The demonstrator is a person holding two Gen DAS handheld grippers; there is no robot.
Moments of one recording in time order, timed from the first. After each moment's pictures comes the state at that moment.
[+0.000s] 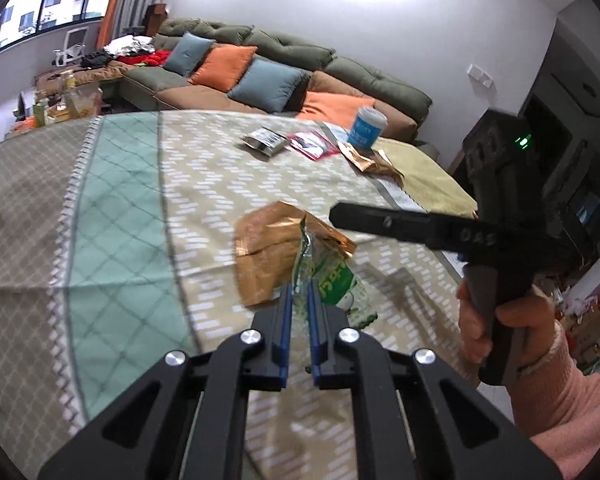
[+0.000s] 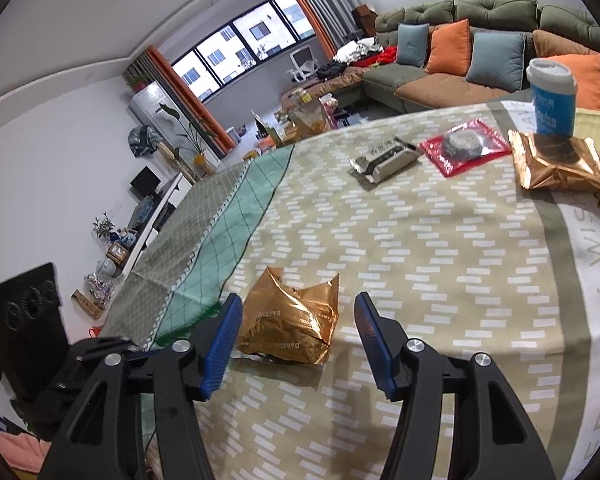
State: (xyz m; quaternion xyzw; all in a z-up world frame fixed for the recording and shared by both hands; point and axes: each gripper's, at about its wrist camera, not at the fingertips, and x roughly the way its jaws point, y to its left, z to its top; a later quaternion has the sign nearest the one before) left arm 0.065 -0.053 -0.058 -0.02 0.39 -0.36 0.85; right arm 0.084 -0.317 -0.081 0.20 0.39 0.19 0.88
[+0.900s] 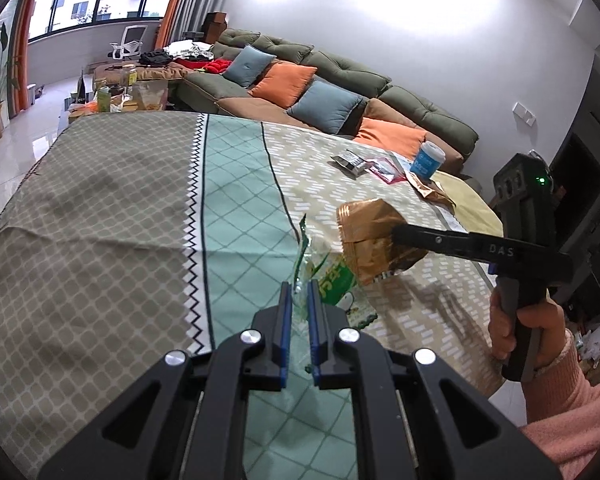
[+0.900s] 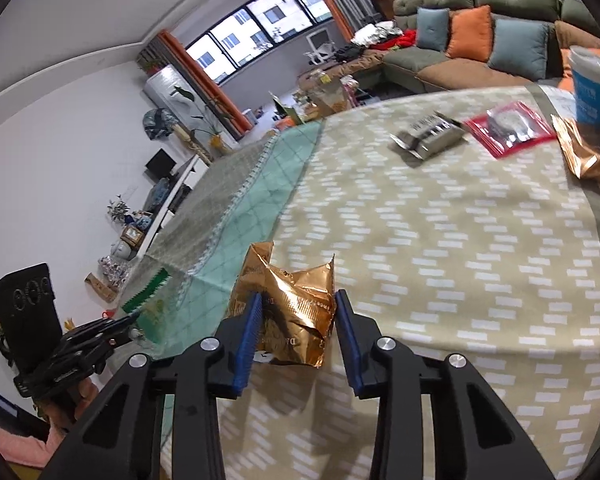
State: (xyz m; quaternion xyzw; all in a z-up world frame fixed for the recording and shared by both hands) left arm 0.052 0.032 -0.049 -0.06 0.38 -0.27 0.88; right arm 0.086 -0.279 -0.080 0.19 0.39 0.24 0.87
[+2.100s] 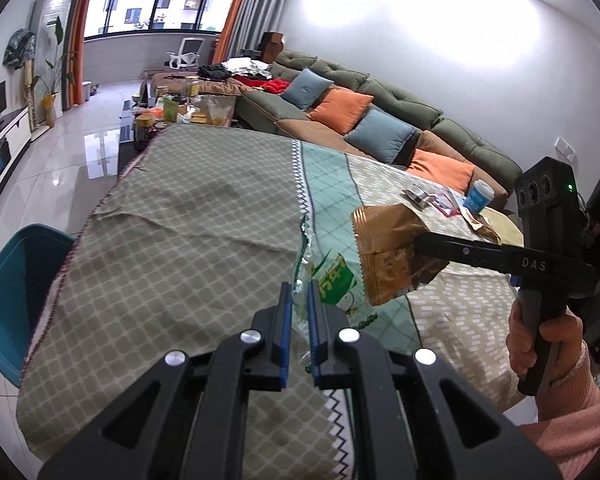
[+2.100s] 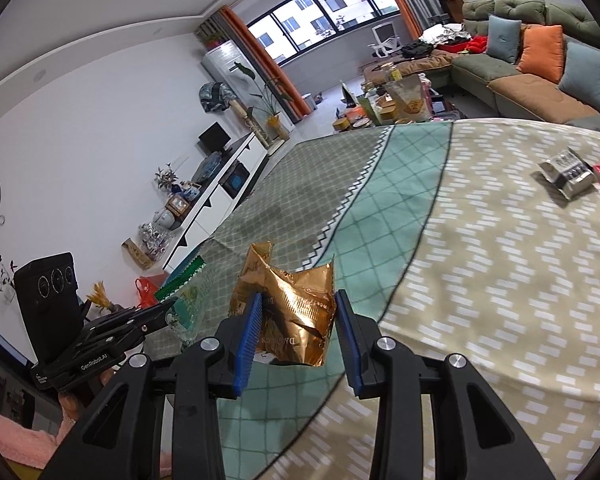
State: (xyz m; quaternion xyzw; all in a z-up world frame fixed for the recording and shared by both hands) left arm 0.033 0.117 -0.032 -0.08 0.36 -0.17 0.91; right arm 0.111 -0.189 -0.062 0.15 0.39 0.34 0.84
